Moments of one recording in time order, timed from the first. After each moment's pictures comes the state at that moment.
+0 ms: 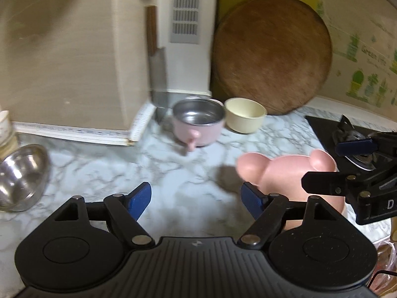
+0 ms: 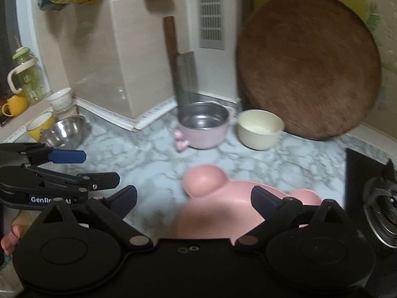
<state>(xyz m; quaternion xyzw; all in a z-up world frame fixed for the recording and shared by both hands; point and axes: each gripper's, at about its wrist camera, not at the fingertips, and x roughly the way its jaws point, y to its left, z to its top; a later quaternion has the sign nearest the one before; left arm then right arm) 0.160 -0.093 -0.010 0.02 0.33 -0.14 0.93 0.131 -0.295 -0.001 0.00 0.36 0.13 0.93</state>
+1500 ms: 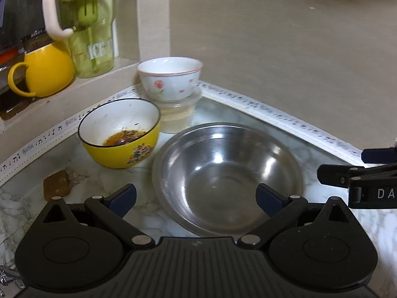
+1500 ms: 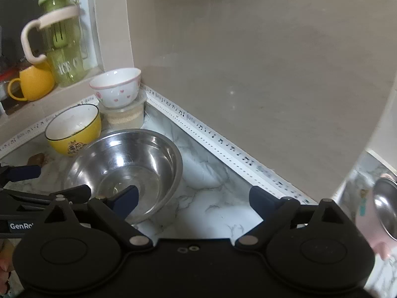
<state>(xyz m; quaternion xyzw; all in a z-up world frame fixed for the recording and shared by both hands) 0.261 0.207 -0.077 -0.07 0.35 0.14 0.92 0.308 0.020 -0.052 -0.07 0.37 0.24 0.90</state>
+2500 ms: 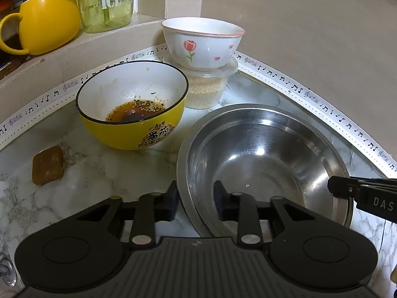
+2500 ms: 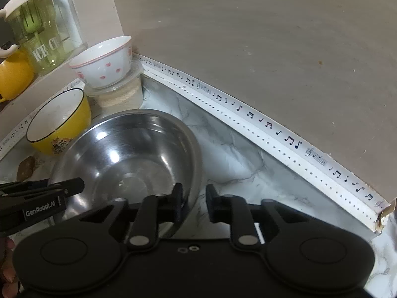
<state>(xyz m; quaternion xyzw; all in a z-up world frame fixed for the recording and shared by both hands) 0.303 0.246 -0.114 -0.12 0.41 0.17 0.89 0.351 0.052 -0.099 -0.03 0.44 0.24 0.86</state>
